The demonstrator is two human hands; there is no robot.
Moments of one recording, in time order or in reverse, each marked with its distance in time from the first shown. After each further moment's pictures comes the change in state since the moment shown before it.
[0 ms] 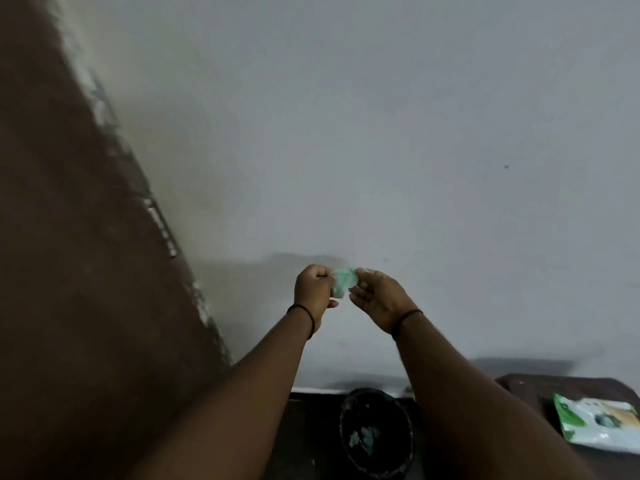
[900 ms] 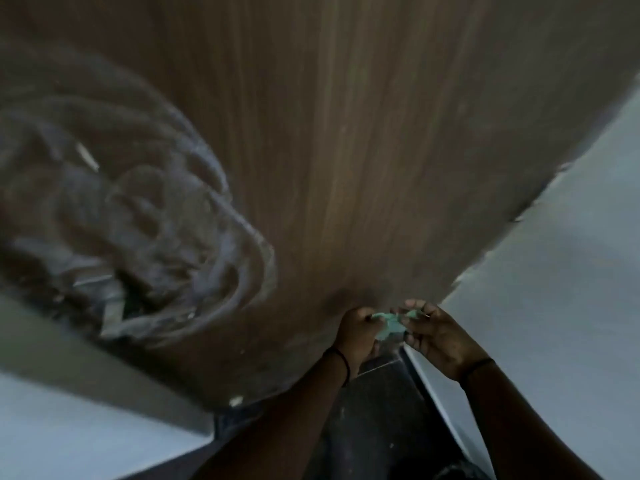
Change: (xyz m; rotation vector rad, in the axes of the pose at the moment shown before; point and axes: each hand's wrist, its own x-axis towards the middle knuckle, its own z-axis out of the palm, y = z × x) left_hand -0.231 -0.145 -0.238 -0.403 0.759 -0.188; right_hand -0.081 0.215 0.214 -0.657 -0.828 0.509
